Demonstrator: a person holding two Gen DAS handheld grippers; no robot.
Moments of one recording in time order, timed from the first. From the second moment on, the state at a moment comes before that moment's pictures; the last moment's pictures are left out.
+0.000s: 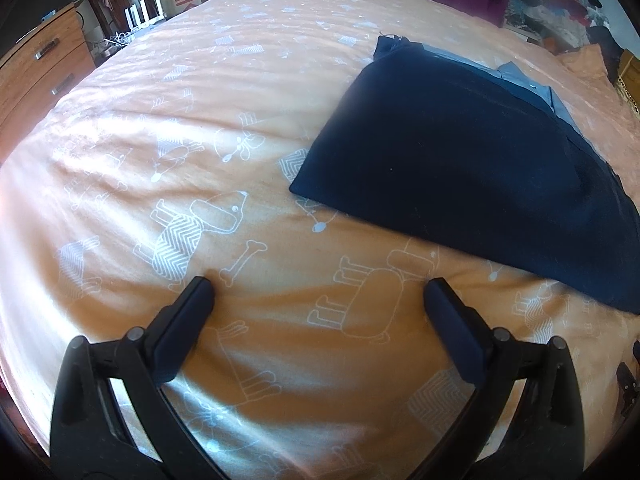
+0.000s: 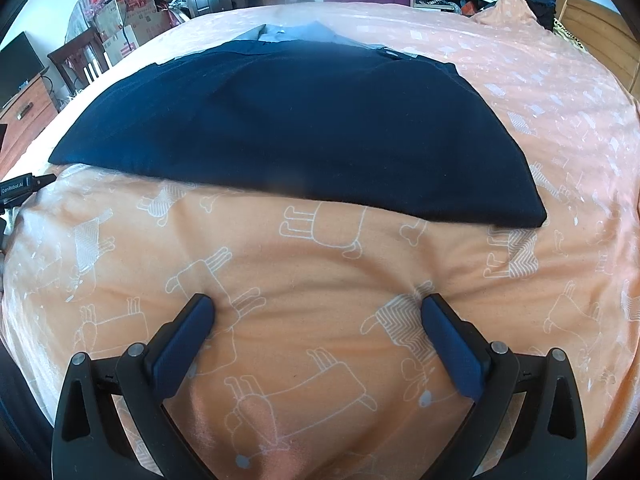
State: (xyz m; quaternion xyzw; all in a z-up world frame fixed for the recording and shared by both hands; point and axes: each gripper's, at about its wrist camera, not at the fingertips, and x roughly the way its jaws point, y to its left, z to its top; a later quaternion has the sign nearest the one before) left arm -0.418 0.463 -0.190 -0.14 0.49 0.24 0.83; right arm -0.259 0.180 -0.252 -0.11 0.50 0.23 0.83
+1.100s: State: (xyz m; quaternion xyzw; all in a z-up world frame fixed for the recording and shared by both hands) left arm -0.377 0.504 -0.191 -0.46 0.35 0.10 0.81; right arm -0.256 0.180 -0.248 -0.11 0.51 0.24 0.82
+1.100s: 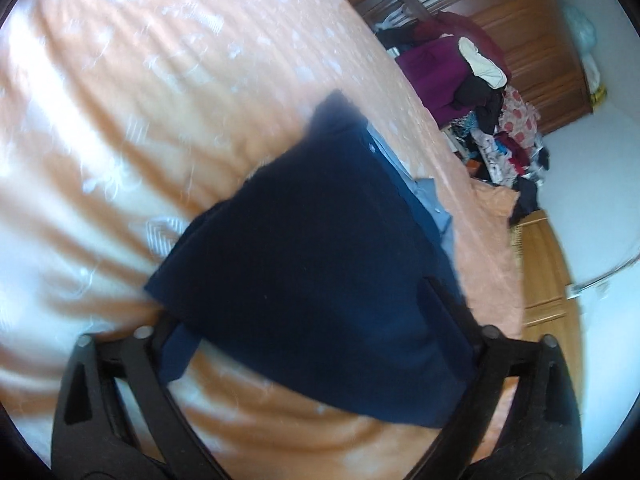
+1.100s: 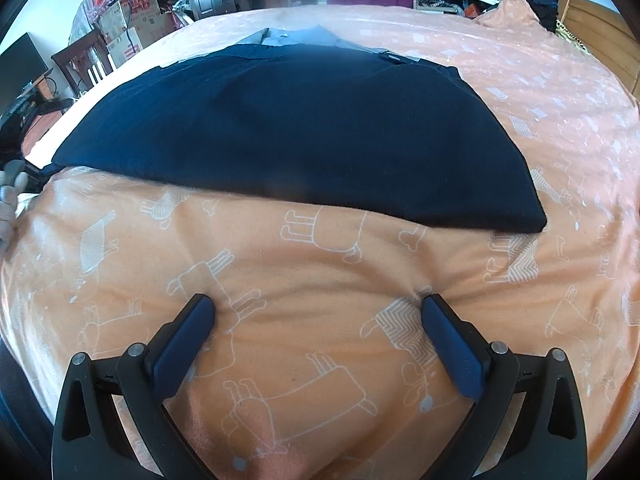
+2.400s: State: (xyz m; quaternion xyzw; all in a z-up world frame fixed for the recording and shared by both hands) left arm -0.274 0.227 -0.121 0.06 0.34 -0.23 0.91; right arm -0.011 0.270 -0.177 0.13 0.54 0.40 0.72
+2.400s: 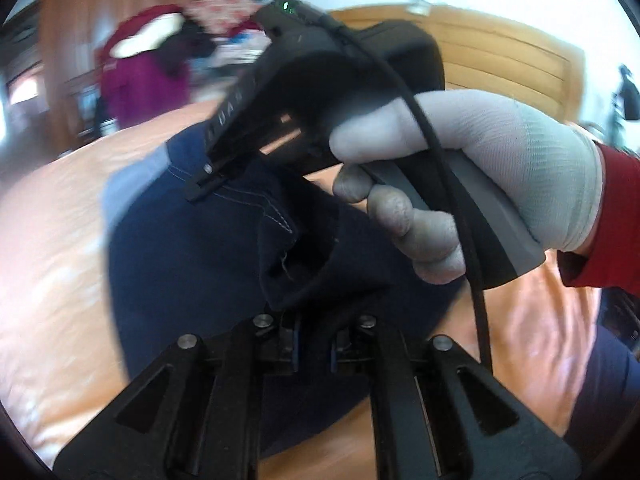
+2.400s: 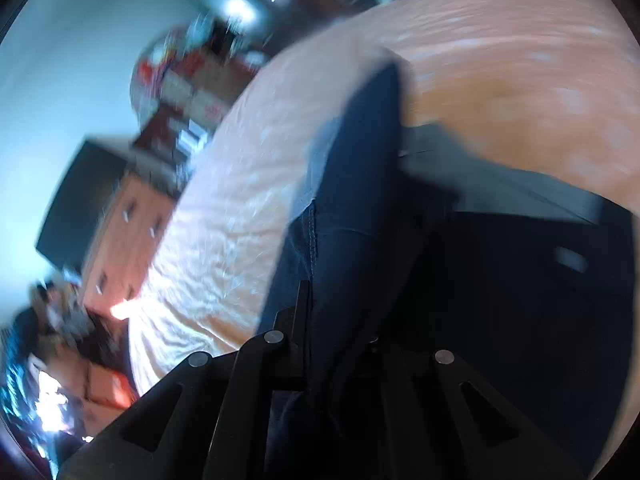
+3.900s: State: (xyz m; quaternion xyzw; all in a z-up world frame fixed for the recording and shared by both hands) left arm -0.282 0.332 -0.160 0.06 0.45 -0.09 0.88; right arm -0.107 0.074 -0.260 0.26 0.60 0.30 0.69
